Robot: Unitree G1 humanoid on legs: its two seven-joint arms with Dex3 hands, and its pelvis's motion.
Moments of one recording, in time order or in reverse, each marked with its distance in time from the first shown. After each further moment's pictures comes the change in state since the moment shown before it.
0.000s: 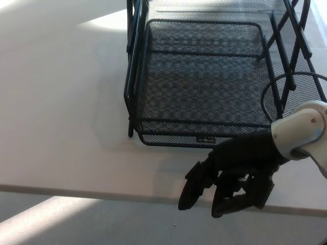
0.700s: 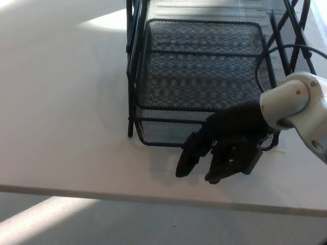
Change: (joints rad) left_arm 0.000 0.000 -0.001 -0.001 0.000 -0.006 -0.001; right_arm -0.131 0.099 -0.019 0.192 -0.121 -0.084 0.029
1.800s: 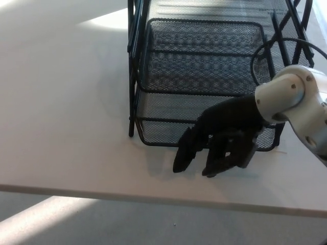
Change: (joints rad) left_arm 0.000 0.000 0.004 0.001 0.000 -0.002 -0.002; right_arm 0.024 0.042 -0.049 -0.014 -0.082 -0.080 0.038
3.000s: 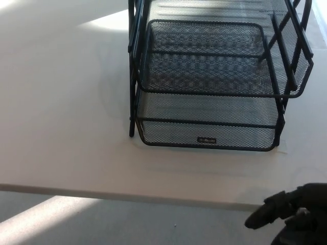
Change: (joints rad) left_arm 0.005 0.000 0.003 0.002 -0.001 0.000 0.002; right_arm 0.823 -0.180 -0.535 -0.126 0.177 -0.027 -0.114
